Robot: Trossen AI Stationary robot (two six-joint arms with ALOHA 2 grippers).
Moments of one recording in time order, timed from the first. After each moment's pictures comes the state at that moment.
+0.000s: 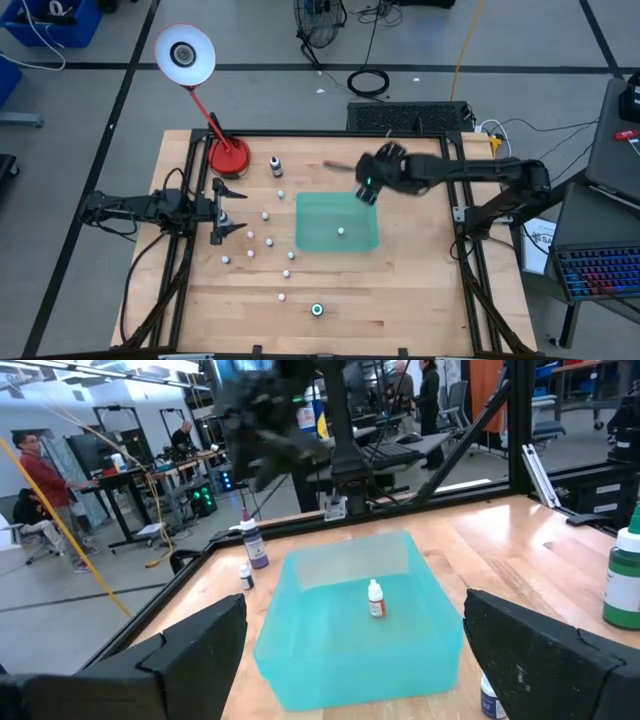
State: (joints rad) left arm -0.11 0.01 0.06 -0.05 -0.14 0.20; right arm -0.17 1.49 1.27 -0.88 0.55 0.24
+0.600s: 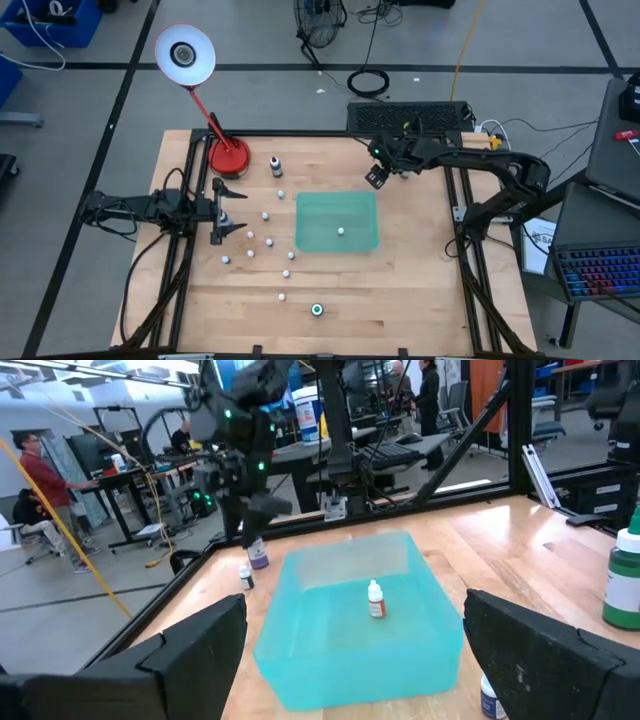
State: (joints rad) left arm -0.11 0.01 0.06 -0.05 -0.14 0.20; right arm -0.49 1.52 0.98 -0.61 0.28 0.21
